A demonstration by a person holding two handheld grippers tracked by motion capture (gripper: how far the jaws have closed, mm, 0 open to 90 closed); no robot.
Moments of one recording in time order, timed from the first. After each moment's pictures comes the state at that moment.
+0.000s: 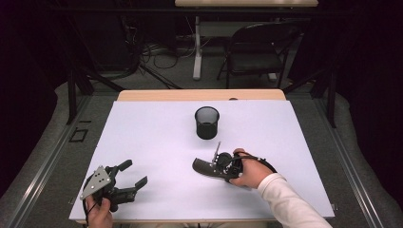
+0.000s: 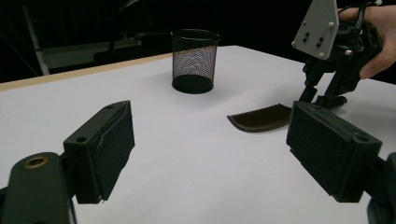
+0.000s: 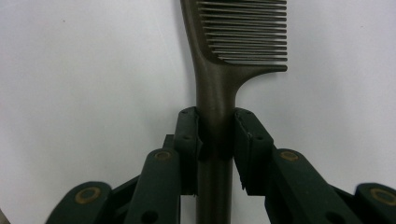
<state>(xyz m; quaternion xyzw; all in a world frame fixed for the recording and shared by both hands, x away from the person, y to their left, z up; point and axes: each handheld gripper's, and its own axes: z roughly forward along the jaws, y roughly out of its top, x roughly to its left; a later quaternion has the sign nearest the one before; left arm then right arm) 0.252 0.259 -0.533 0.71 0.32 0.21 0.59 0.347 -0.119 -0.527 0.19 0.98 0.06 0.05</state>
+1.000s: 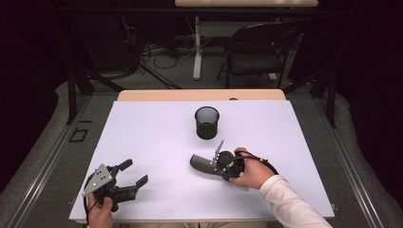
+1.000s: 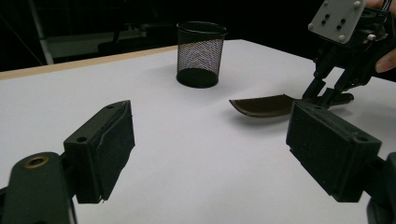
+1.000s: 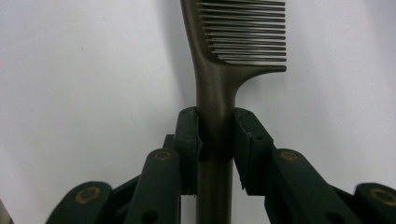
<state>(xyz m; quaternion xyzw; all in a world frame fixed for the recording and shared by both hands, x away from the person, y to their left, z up) 0.256 0.256 -0.531 0.72 0.34 0.20 0.58 0.344 -0.122 -0.517 0.20 0.97 0.11 0.06</state>
